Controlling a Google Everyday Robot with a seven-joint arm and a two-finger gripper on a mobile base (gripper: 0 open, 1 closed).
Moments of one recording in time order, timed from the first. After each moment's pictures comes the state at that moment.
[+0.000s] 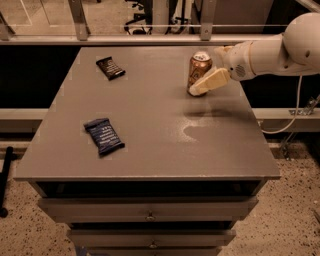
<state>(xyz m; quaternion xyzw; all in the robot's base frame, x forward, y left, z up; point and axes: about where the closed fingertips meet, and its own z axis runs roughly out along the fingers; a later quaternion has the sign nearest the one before) 0.688 -0.148 0.899 -0.46 0.73 0.18 0.47</state>
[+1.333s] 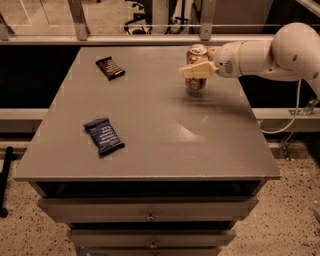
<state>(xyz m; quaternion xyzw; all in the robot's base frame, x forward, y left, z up) 0.712 -0.117 0.908 -0.41 0.71 0.26 0.51</state>
